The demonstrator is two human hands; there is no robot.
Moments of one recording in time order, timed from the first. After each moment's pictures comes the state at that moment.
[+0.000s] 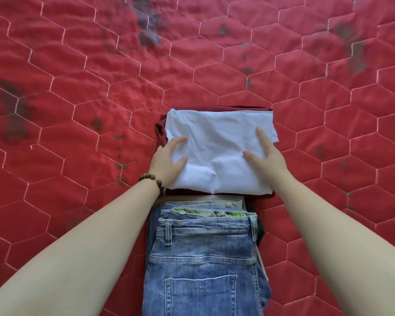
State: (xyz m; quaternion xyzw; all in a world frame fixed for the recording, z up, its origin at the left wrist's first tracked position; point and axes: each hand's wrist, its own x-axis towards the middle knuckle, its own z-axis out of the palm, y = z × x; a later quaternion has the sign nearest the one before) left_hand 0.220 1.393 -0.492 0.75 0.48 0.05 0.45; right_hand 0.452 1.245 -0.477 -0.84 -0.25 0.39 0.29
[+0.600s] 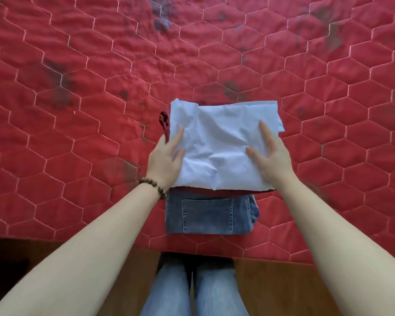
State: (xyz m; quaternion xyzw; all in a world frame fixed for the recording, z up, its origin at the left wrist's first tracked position) left_hand 0.130 1.284 -0.350 0.79 0.48 0.09 0.37; right_hand 0.361 1.141 -0.352 -0.84 -0.31 0.32 0.31
